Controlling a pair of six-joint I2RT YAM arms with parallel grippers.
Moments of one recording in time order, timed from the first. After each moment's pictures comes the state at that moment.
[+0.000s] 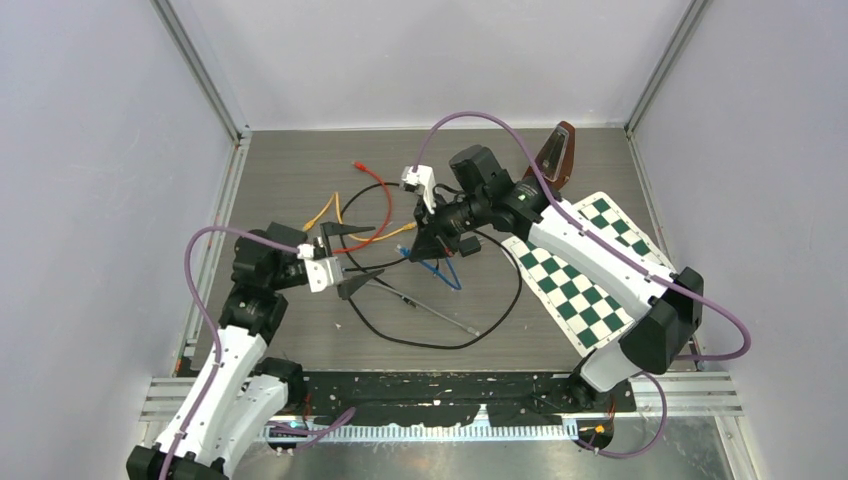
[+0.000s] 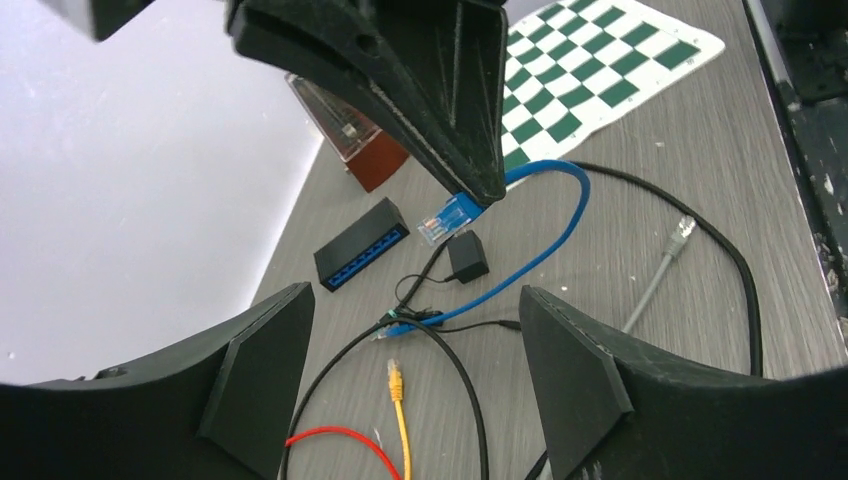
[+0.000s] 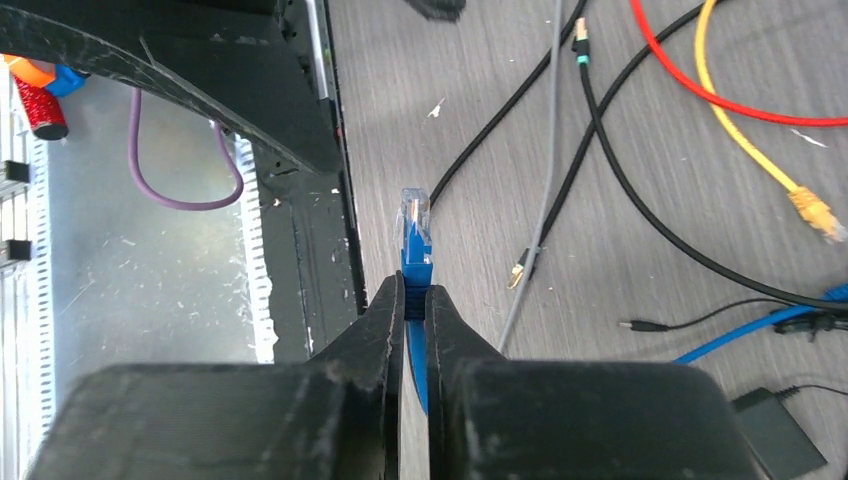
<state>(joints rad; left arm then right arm) -0.22 0.70 0.58 0.14 1.10 0.54 0.76 1.52 1.51 -0.70 -0.67 -0.14</state>
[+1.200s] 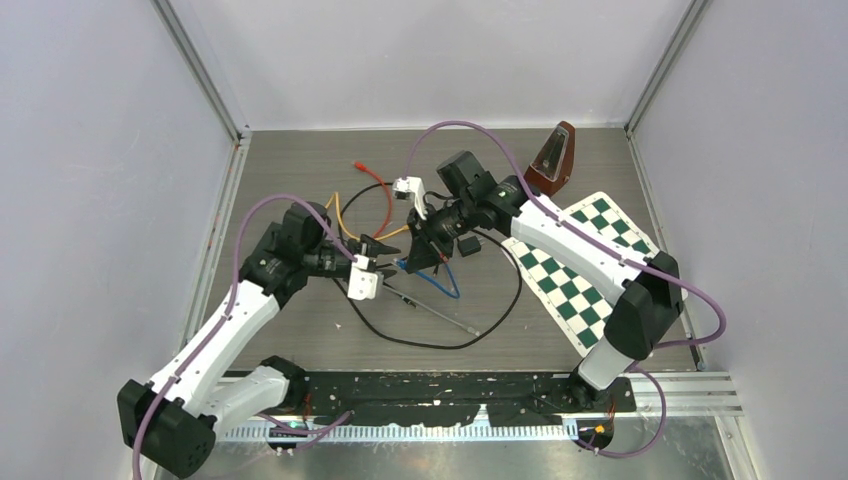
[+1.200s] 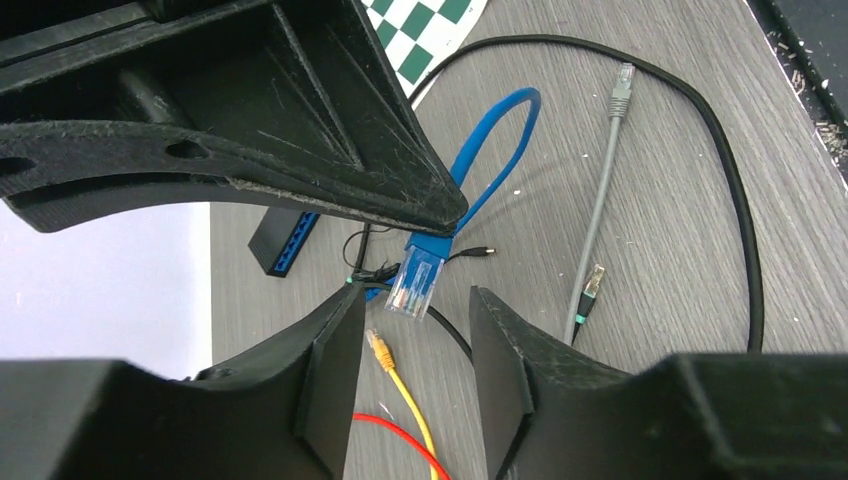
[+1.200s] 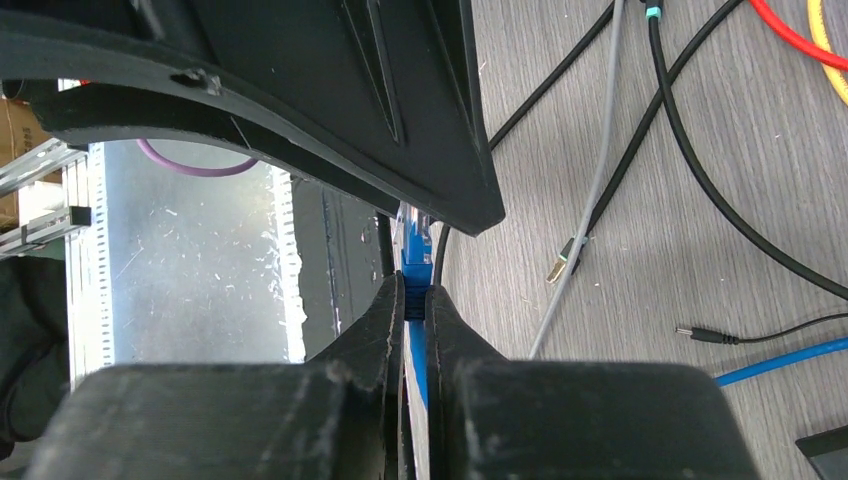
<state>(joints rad) -0.44 0.98 0.86 -0.51 0.93 1.27 0.76 1.63 1.51 -0.74 -0.79 -0.16</state>
